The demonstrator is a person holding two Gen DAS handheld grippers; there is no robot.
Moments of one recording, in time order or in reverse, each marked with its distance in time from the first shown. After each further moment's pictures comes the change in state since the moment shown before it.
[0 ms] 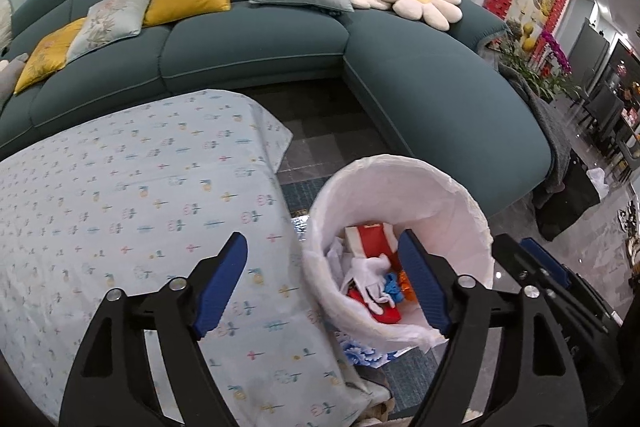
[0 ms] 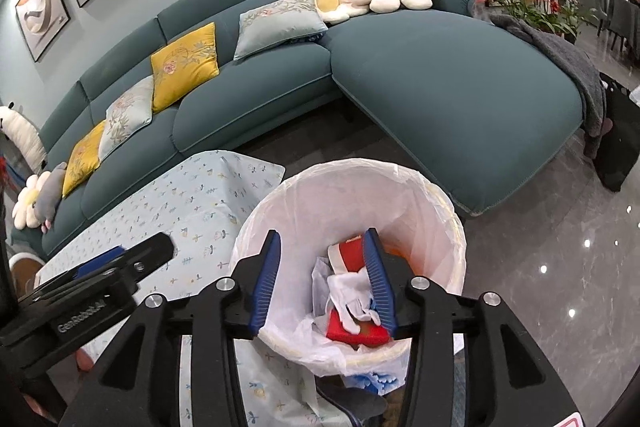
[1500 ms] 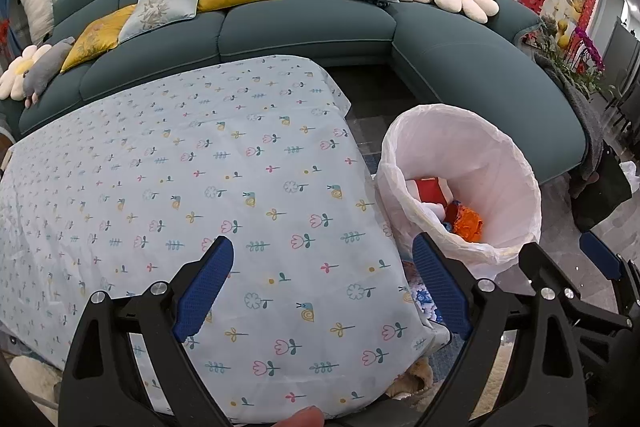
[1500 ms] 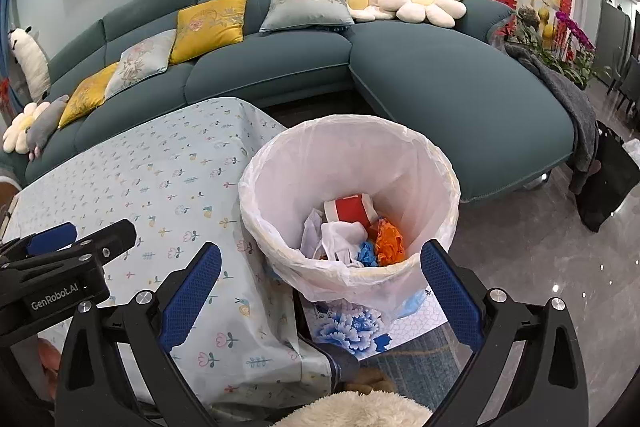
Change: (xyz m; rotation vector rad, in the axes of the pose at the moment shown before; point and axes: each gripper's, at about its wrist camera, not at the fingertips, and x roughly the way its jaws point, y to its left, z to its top) left arm -0.037 0.034 -0.083 -0.032 0.007 0.157; right arm -0.033 0.028 -0.078 -0.208 0.001 -0.061
